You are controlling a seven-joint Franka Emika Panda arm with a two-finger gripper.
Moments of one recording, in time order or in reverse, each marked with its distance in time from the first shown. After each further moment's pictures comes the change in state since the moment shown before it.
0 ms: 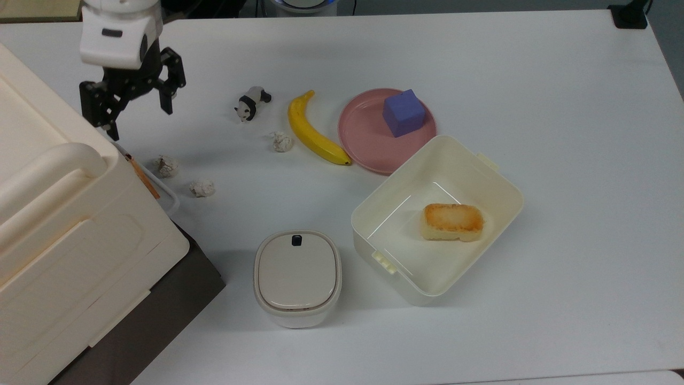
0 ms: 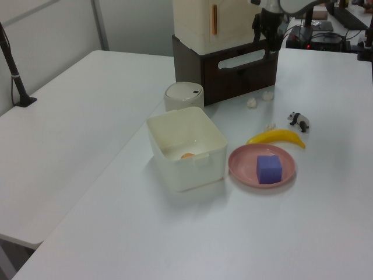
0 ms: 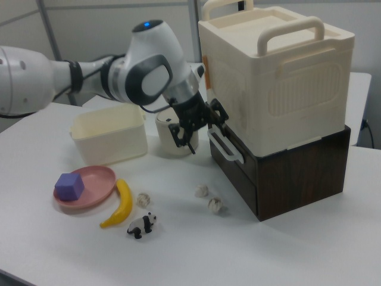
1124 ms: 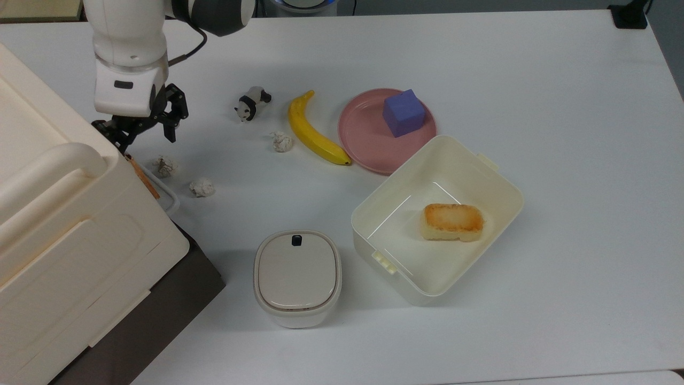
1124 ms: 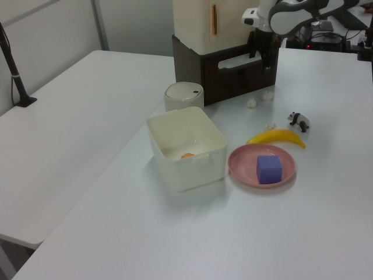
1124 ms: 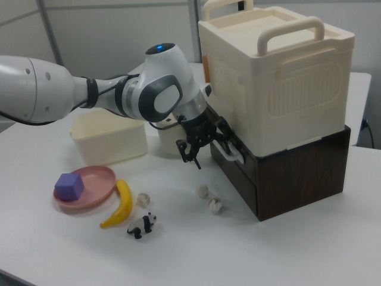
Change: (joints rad) arm -0.013 0.107 0.007 0.008 -0.001 0.056 0.000
